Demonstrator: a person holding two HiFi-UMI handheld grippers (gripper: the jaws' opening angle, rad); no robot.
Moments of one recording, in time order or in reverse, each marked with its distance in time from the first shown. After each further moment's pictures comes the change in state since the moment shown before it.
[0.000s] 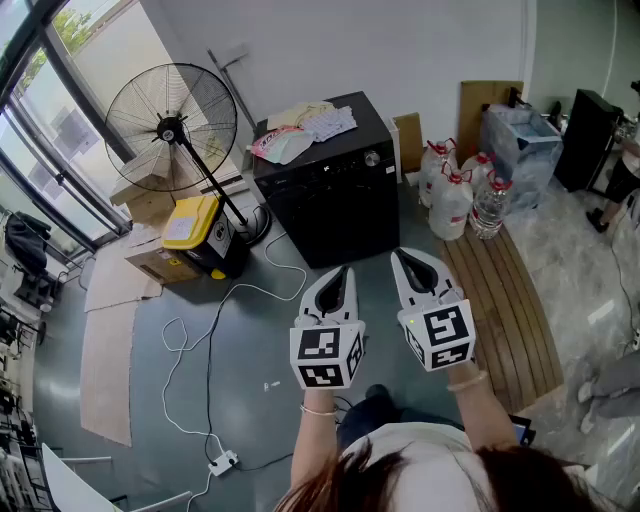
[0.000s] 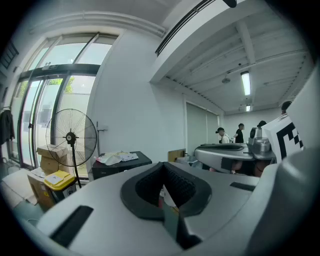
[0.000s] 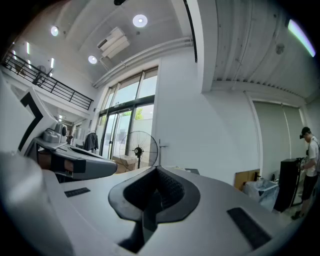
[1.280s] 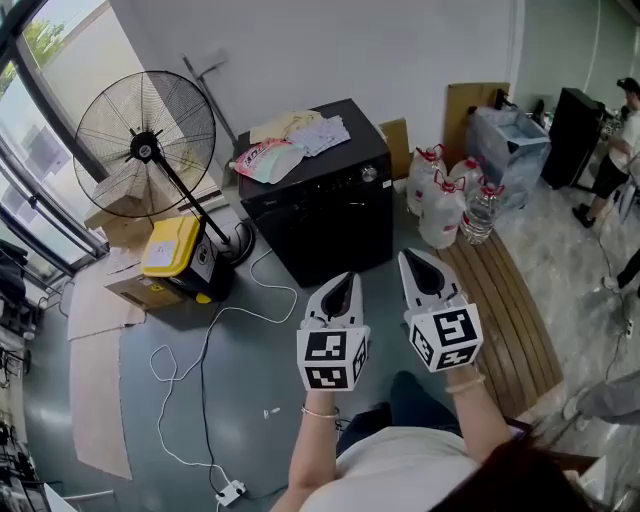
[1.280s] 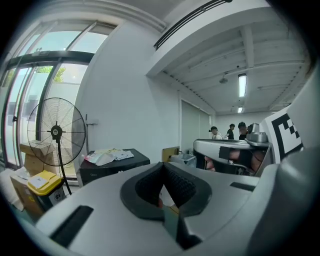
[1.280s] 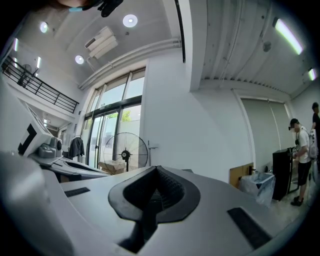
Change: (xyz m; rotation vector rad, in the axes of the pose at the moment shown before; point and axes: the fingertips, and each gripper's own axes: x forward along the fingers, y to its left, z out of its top) left arm 0.093 0.071 -0.019 -0.004 0.027 -0.124; right arm 0.105 -0.029 -0.014 0.087 -0.033 -0.125
